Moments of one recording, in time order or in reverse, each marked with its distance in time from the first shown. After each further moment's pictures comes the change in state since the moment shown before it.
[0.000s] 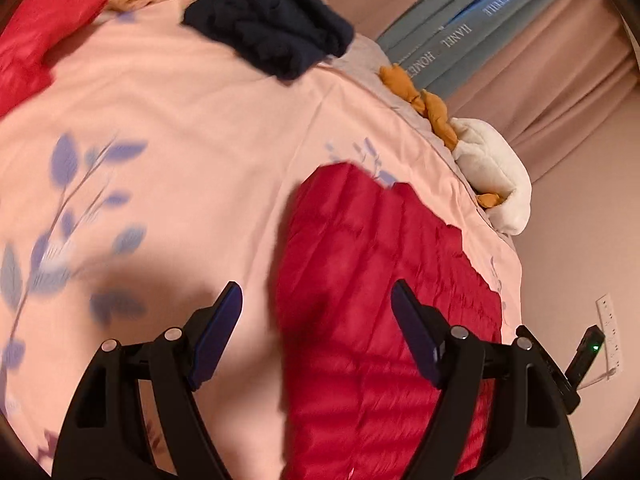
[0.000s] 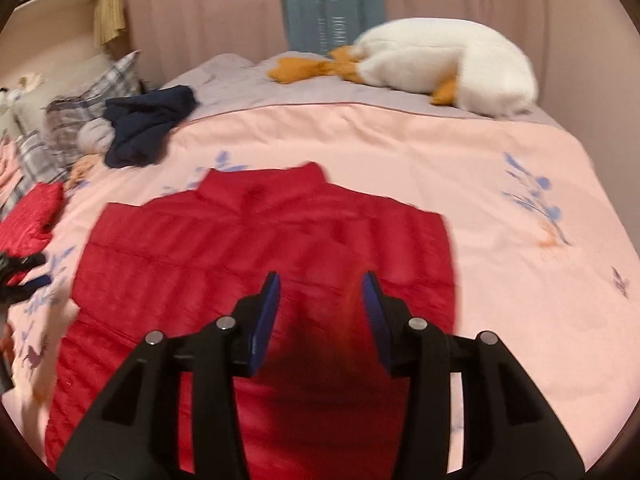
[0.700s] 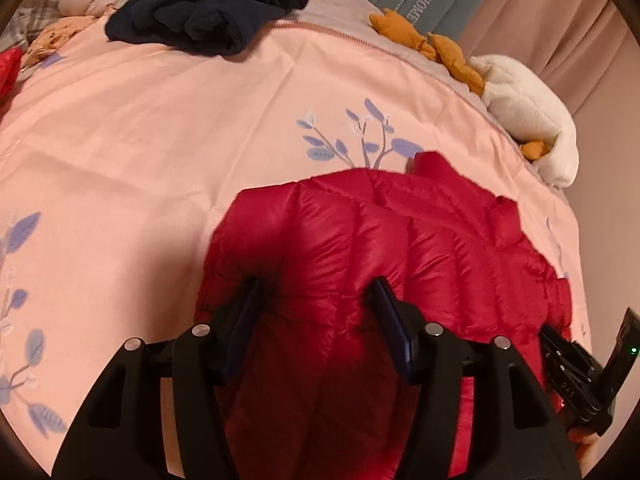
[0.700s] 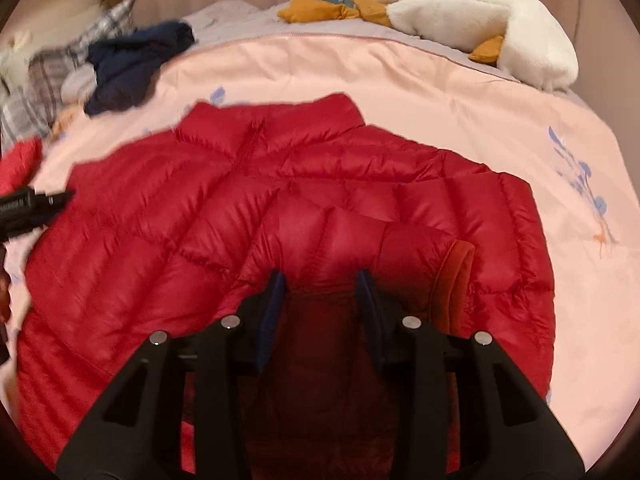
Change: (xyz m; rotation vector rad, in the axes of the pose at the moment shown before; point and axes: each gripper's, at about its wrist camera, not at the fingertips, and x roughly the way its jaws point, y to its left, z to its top) left arm 0.101 -0.048 0.021 0.168 0.087 0.170; right arm 0.085 0.016 -0.010 -0.021 0.143 -0.016
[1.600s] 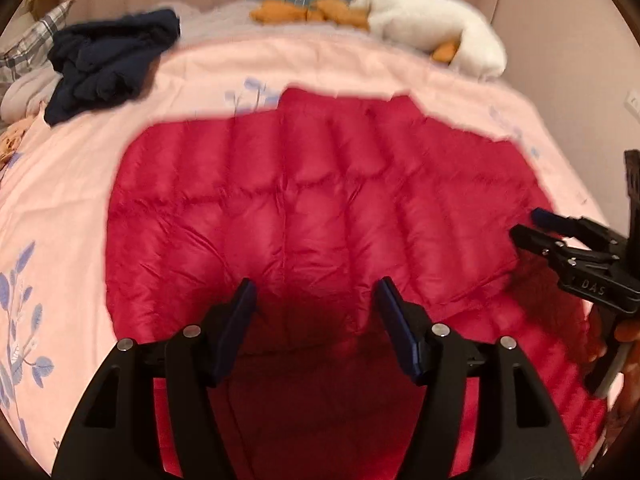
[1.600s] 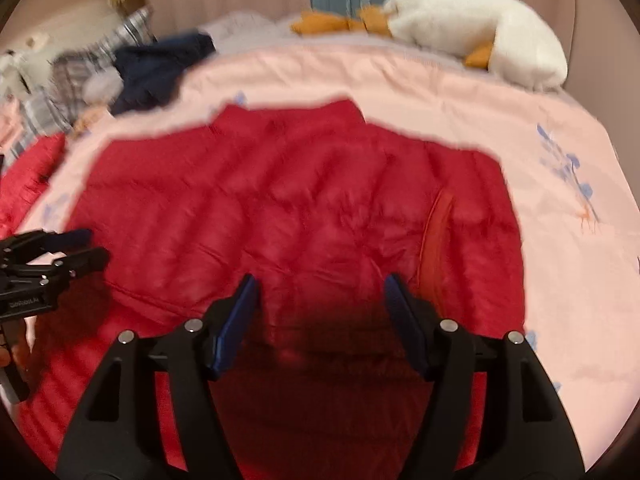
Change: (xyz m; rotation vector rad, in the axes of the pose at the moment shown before) left arm -0.012 -0.094 -0.097 0.383 0.049 0.020; right arm -0.034 0.002 -0.040 -0.043 -0.001 0.017
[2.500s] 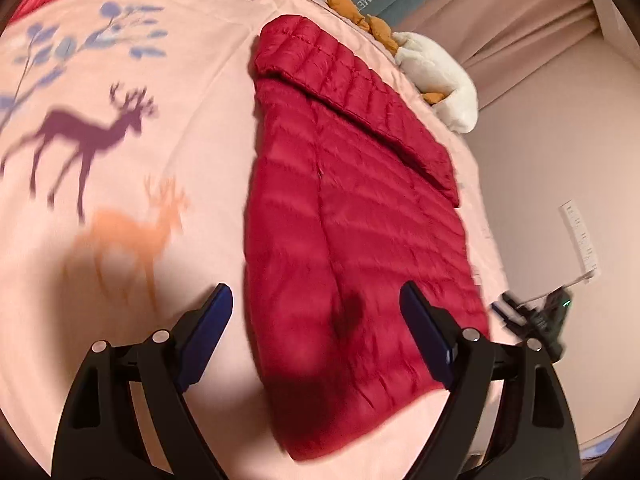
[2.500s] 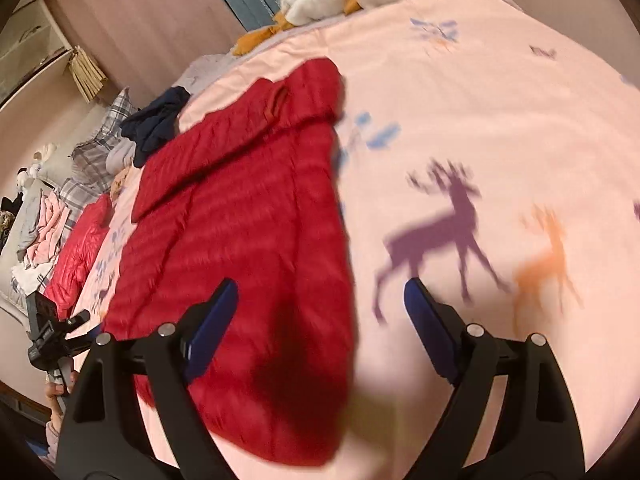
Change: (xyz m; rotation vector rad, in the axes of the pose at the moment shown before) left arm -0.151 0.034 -0.216 -0.483 -0.031 -0.375; right arm -0.177 -0.118 -0.204 0.415 -0.009 0.194
